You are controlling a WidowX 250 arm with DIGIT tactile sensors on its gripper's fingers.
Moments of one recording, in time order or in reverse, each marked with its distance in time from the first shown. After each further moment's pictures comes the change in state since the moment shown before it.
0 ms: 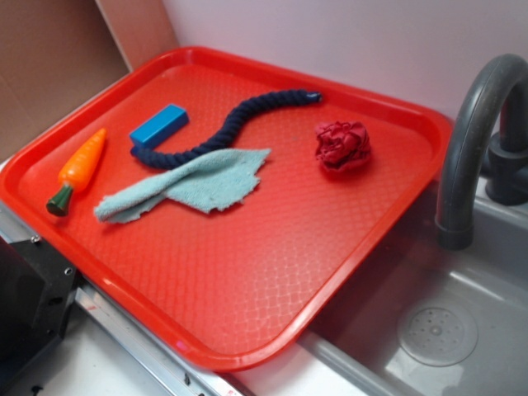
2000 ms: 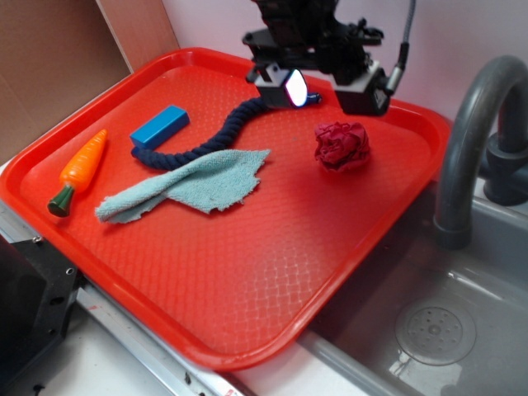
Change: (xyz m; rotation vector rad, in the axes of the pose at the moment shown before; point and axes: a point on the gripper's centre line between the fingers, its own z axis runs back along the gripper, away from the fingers) arm 0.161 -0.103 -0.195 -0.077 -0.028 0.243
